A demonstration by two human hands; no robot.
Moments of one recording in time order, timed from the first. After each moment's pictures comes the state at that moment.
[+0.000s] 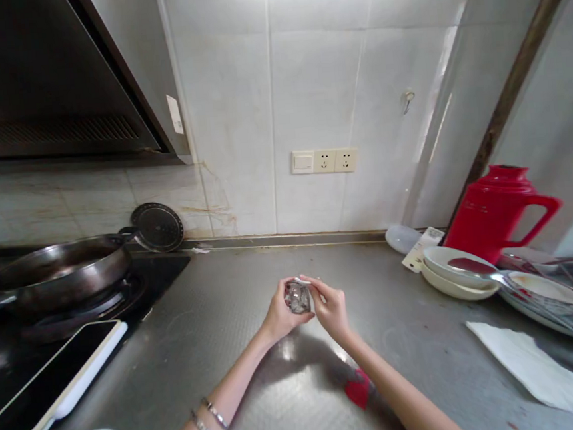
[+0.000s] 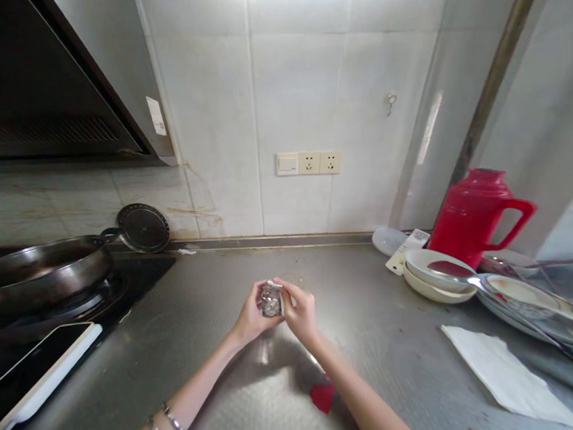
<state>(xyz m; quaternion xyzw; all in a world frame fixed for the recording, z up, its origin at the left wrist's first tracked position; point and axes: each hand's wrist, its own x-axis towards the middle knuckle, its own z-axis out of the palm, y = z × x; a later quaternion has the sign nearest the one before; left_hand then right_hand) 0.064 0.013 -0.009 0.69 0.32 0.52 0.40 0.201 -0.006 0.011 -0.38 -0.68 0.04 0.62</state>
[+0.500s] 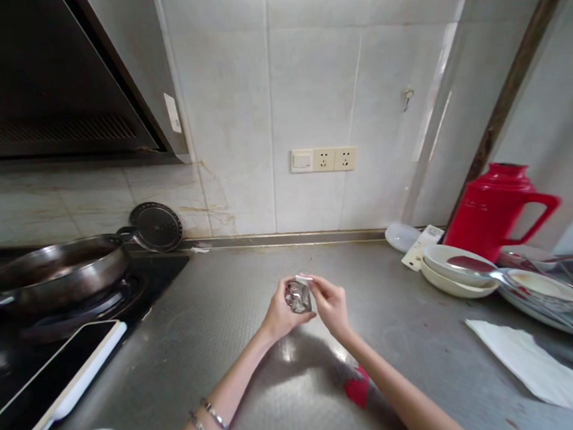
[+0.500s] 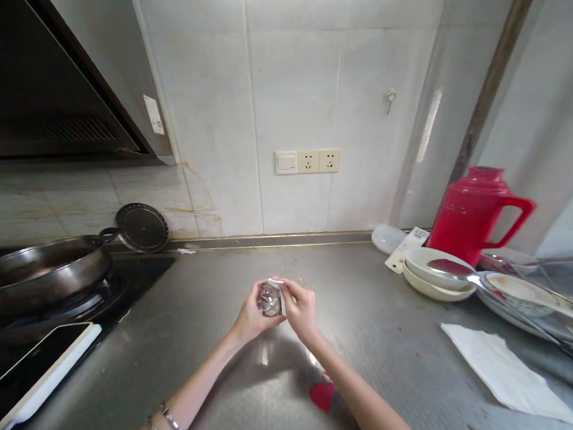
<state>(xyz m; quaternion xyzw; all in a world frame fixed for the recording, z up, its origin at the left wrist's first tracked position) 0.065 0.011 -0.003 0.68 0.33 0.51 0.41 0.201 -0.006 0.014 -0.39 -0.66 0.11 0.63</state>
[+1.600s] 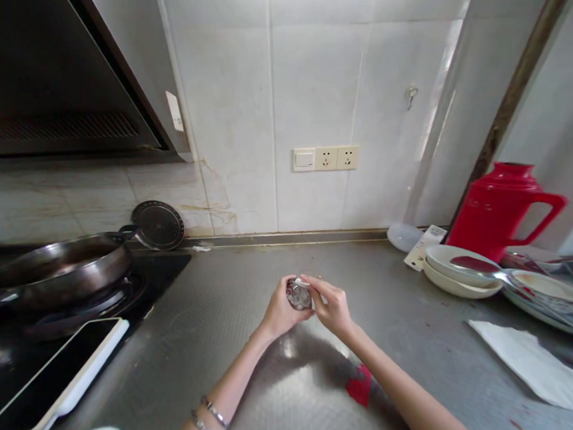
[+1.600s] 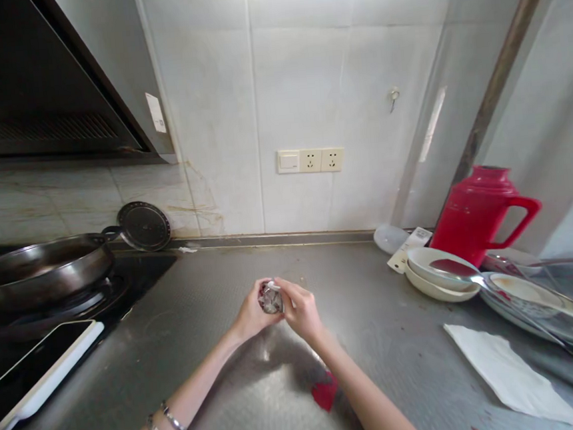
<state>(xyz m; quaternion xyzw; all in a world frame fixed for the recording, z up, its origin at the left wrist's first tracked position) 0.062 0.011 0.001 0.70 0.38 0.50 0.34 0.209 -0.001 0.007 -0.32 -0.76 -0.05 0.56</state>
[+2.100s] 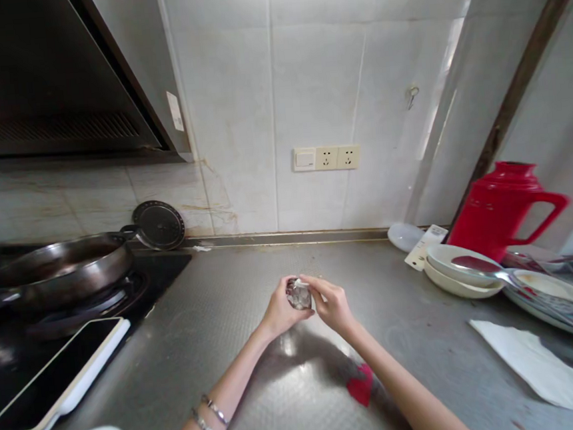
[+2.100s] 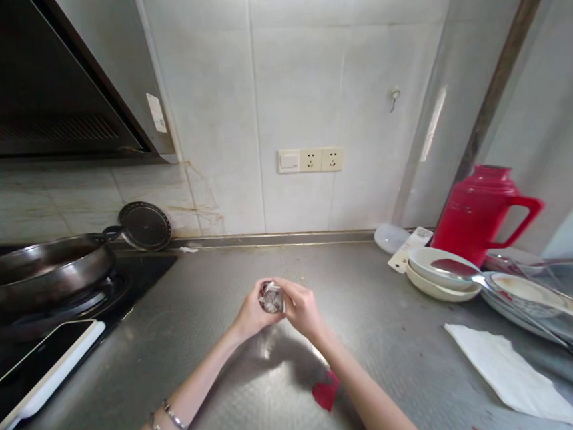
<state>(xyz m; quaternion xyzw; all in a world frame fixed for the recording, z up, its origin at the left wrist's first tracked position) 0.060 0.015 -0.002 0.70 0.37 0.50 0.36 0.213 0.003 0.006 -0.31 -0.78 -0.03 0.53</state>
